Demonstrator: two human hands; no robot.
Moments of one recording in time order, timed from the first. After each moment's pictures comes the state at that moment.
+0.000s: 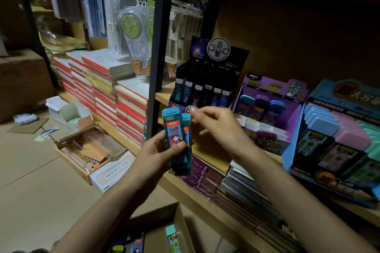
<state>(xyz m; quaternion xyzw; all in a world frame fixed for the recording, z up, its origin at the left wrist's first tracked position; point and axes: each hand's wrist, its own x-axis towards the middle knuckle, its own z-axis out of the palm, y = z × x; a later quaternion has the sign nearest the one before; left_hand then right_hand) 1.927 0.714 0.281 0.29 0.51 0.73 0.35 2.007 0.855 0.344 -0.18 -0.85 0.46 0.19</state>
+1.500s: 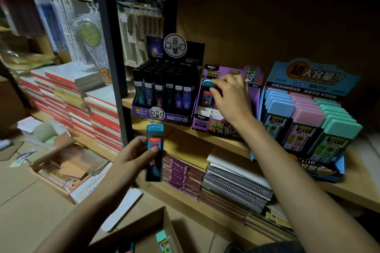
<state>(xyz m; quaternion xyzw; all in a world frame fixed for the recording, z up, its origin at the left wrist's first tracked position) 1.940 0.741 0.273 0.33 0.61 0.65 0.31 2.036 0.983 0.349 -0.30 -0.88 0.01 0.36</state>
